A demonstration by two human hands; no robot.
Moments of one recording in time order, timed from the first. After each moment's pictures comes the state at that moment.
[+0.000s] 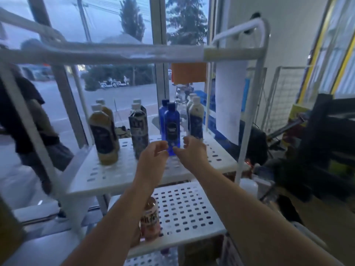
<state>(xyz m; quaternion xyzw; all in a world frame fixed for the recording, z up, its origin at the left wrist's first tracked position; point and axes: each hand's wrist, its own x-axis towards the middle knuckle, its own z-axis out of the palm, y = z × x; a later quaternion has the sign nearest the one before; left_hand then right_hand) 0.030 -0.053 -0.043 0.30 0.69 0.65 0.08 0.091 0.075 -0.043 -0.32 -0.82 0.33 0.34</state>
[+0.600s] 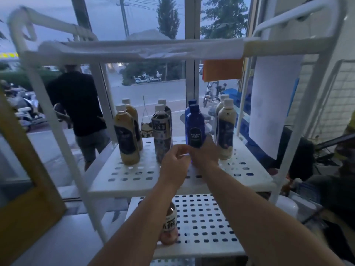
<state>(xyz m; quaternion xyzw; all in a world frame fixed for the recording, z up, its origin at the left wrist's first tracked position) 0.007 -0.021 -0.046 0.27 0.71 0.65 0.06 -0.008 0.115 -0.068 -0.33 -0.77 0.40 0.36</state>
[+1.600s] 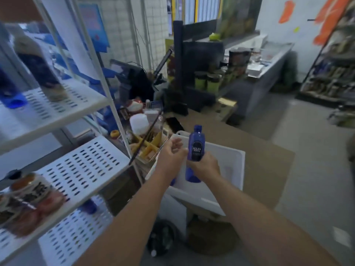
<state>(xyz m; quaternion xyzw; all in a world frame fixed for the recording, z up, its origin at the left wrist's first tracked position) 0.367 0.029 -0.198 0.47 0.58 0.51 0.44 0.497 0.085 -0.271 -0.69 -0.54 0.39 0.28</state>
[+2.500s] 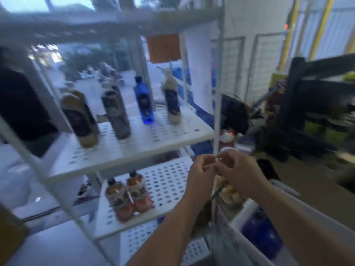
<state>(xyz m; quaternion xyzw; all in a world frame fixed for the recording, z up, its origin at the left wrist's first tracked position) 0.210 0.000 -0.135 0.38 0.64 0.62 0.26 0.320 0.075 -0.103 -0.37 -0.83 0.30 0.28</state>
